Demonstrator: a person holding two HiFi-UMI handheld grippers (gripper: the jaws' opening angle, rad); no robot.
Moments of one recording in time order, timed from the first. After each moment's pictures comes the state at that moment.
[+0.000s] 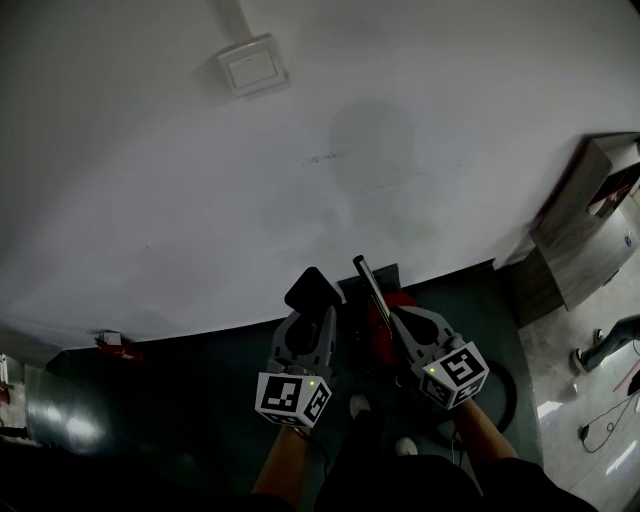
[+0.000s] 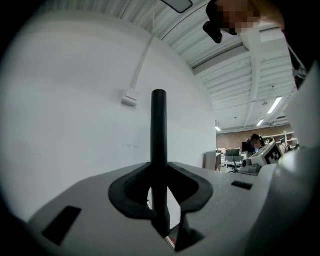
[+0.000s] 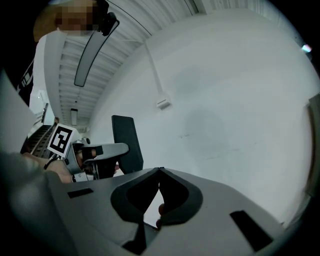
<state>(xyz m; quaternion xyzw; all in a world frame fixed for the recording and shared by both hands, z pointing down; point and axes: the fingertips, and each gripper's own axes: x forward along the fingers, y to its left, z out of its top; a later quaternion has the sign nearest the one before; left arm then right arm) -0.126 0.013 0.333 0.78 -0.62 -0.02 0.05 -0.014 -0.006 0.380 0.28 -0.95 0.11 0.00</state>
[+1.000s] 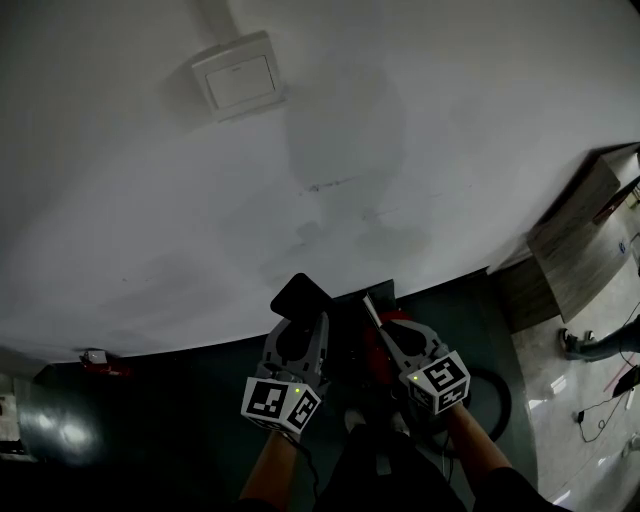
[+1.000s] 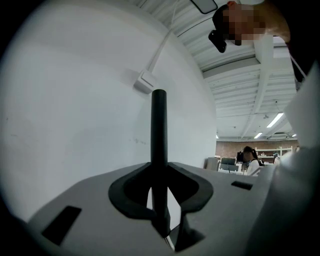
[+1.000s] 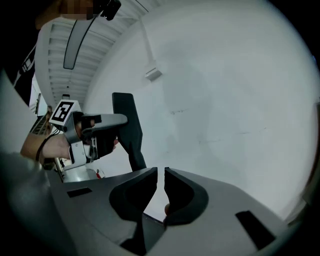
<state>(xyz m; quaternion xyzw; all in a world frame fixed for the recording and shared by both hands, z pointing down) -0.179 -0.084 0.354 0.80 -0.59 -0.05 0.10 -0.065 -0.089 0.454 0.29 -0.94 0.12 0.10</state>
